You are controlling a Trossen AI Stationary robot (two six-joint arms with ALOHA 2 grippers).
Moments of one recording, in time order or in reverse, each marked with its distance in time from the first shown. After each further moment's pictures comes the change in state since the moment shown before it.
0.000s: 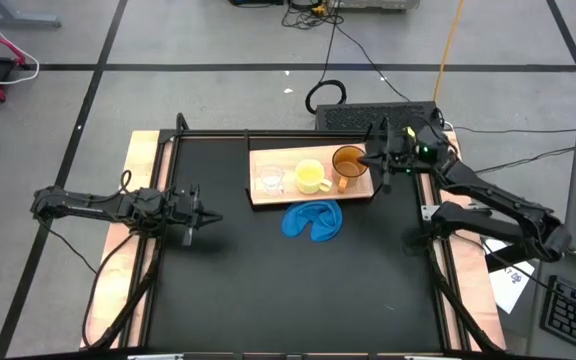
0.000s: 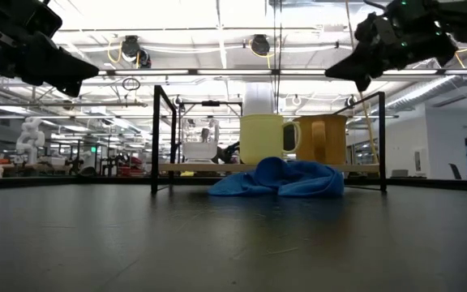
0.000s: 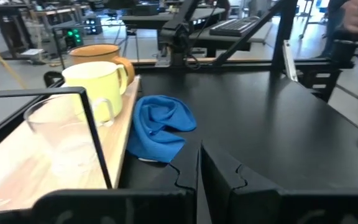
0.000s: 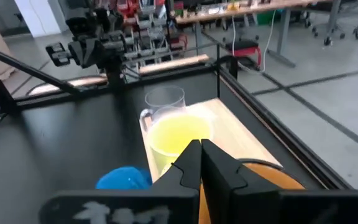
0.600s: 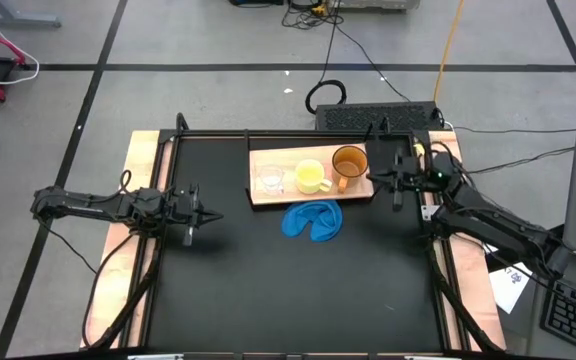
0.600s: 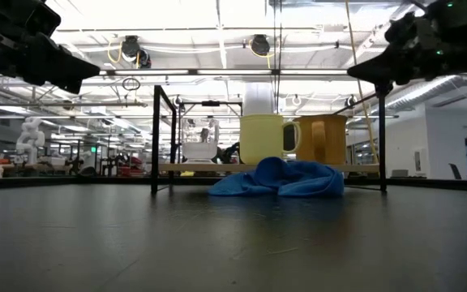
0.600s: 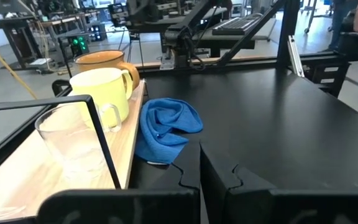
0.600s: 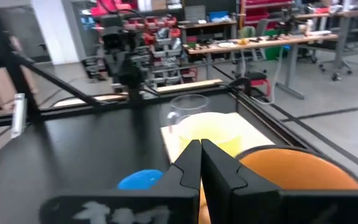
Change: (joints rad) left arm 0.000 0.000 0.000 0.007 -0.016 0.056; right arm 0.046 -0.322 -0.271 0.134 -0.002 0.082
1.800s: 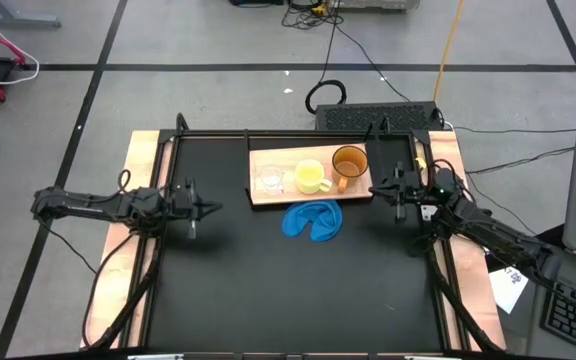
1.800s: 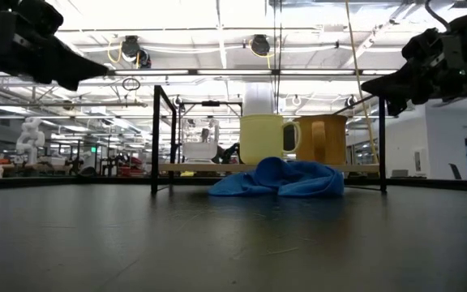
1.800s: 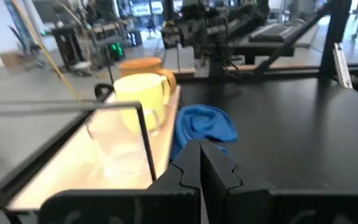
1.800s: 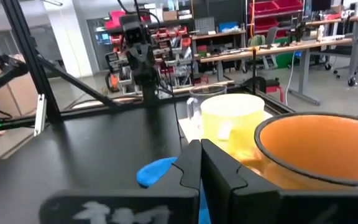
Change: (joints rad) left arm 0.000 -0.003 0.000 0.031 -0.146 0.003; right arm 0.068 -0.262 -0.196 0.006 0.026 0.065
